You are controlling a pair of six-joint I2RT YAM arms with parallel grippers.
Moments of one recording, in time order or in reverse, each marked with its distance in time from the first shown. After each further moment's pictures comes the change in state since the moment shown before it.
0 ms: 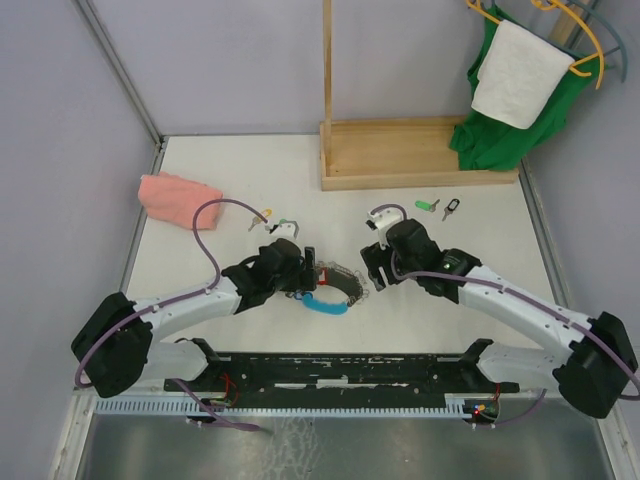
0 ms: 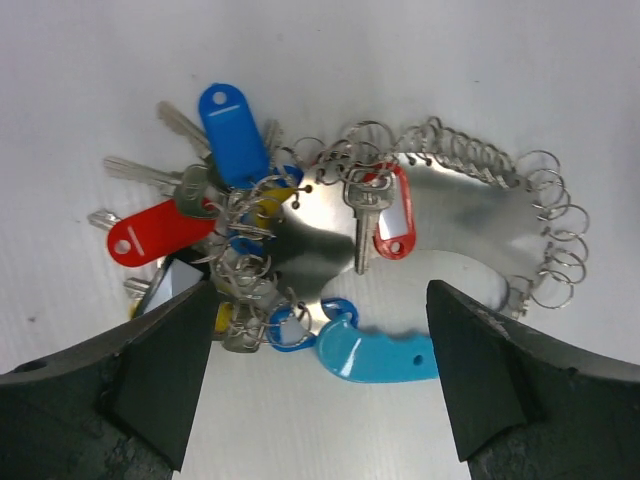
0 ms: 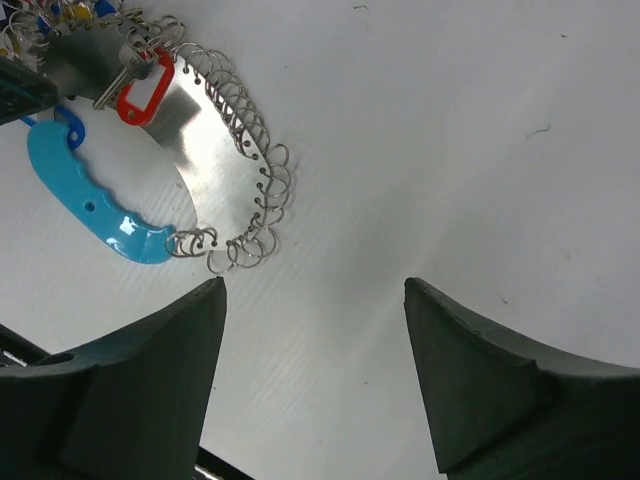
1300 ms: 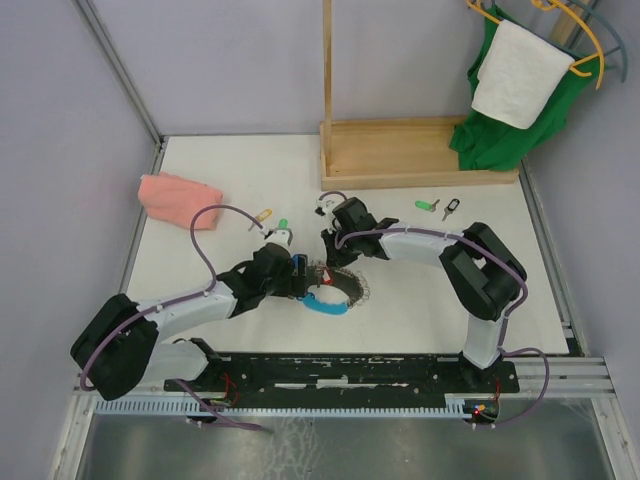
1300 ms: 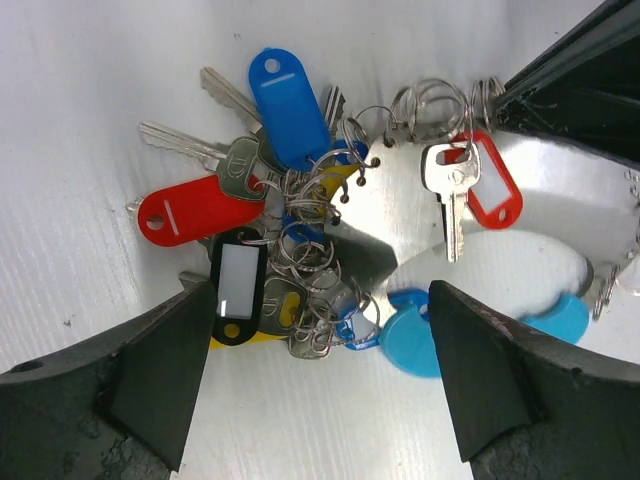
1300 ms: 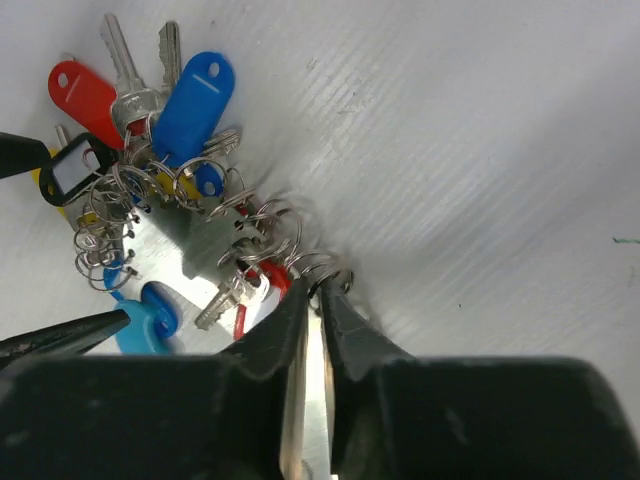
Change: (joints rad) left arm 0.090 0.003 -0.108 0.072 0.065 0.102; right arm -0.041 0.772 0.326 0.313 -0.364 0.072
